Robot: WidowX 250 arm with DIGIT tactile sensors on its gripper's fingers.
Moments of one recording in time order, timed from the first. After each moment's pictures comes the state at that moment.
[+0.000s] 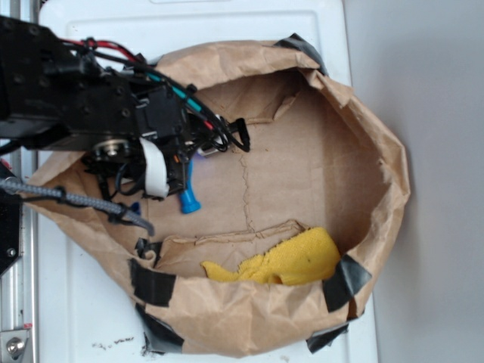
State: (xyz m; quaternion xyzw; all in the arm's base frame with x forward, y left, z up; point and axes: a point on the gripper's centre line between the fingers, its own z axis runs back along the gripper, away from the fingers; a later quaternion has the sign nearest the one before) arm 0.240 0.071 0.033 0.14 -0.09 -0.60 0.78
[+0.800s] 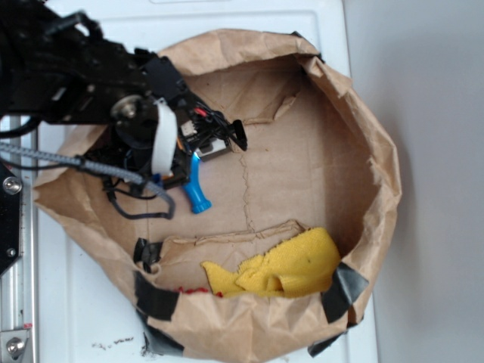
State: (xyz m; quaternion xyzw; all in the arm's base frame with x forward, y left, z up) arm 0.248 0.061 0.046 0.06 -0.14 -0.57 0.81
